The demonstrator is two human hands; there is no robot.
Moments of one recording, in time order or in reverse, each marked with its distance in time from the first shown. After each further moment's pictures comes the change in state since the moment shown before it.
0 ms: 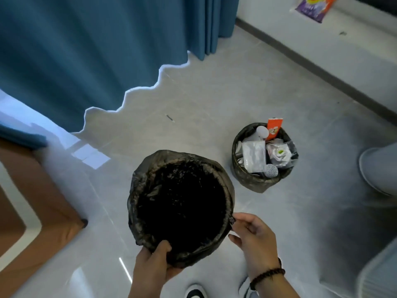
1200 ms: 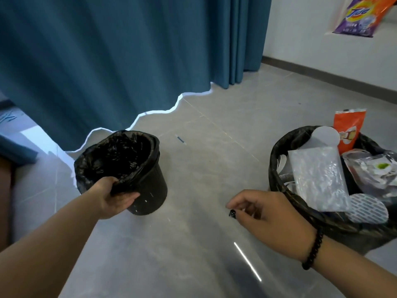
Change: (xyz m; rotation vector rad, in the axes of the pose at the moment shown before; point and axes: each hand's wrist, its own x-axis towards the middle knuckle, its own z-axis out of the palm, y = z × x) left_hand 0.386 0.096 0.037 -0.073 0.030 0.230; right_hand 0.295 0.061 0.027 -0.850 -0.533 -1.012
